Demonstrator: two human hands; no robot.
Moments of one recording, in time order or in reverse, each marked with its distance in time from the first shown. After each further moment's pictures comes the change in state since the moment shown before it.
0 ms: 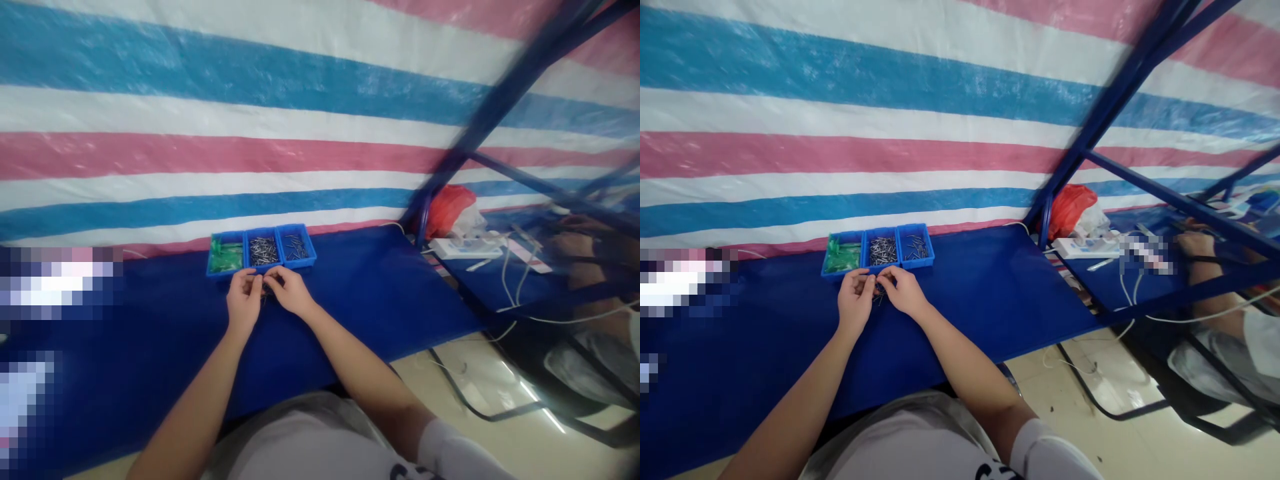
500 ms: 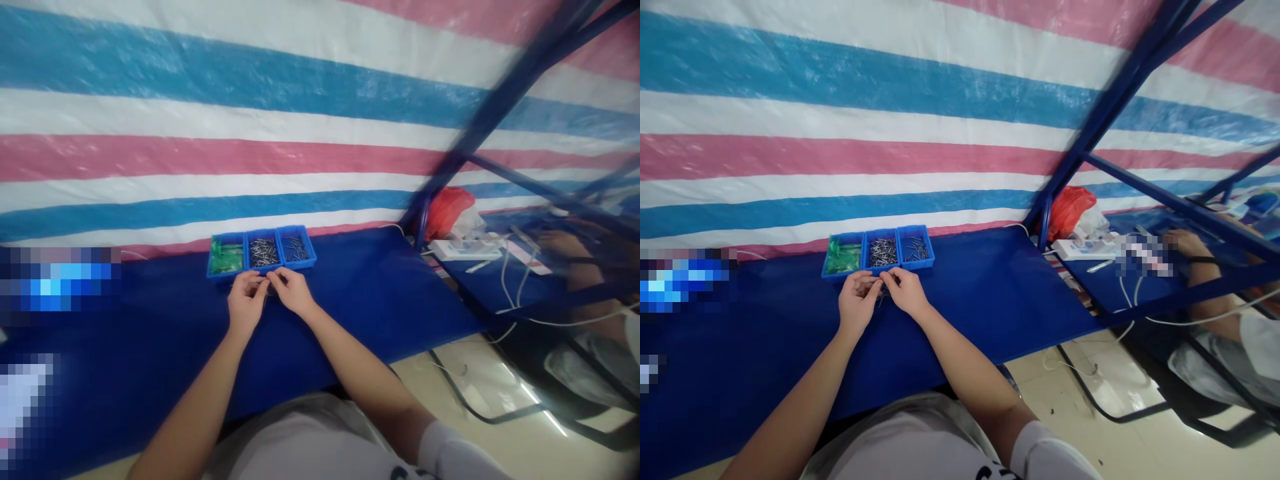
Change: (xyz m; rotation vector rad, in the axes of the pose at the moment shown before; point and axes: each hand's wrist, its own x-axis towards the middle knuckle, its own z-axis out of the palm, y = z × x) left_hand -0.001 0.001 0.003 -0.011 -0.012 0.044; right_hand 0.000 0.000 -0.002 -0.051 0.065 0.076
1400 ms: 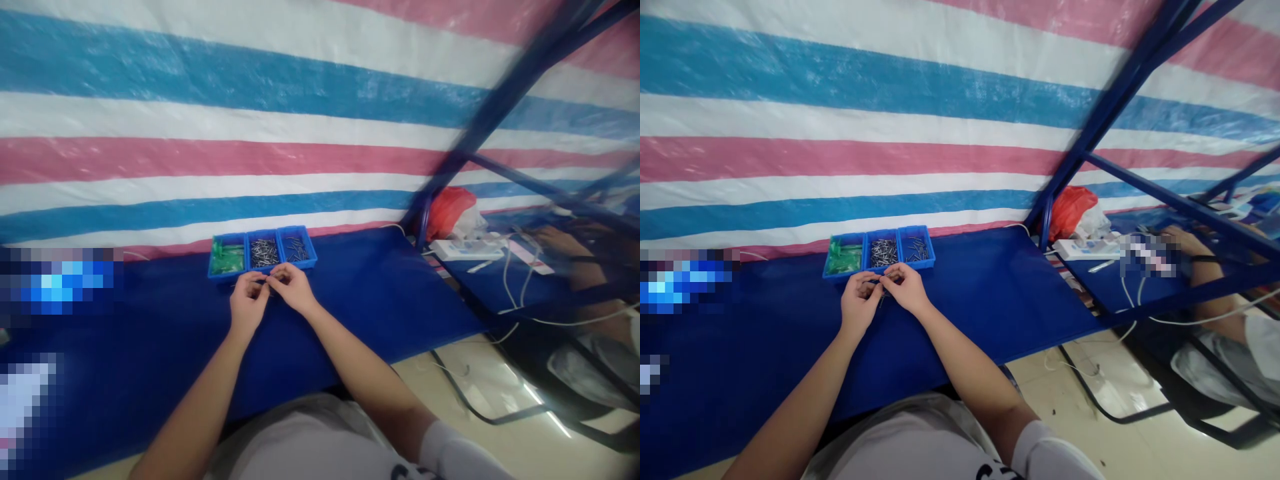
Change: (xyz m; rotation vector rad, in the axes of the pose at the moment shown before) left_hand -0.001 -0.006 -0.001 -0.008 -0.033 0.030; right_hand 0.004 0.007 0.007 0.362 0.033 0.058
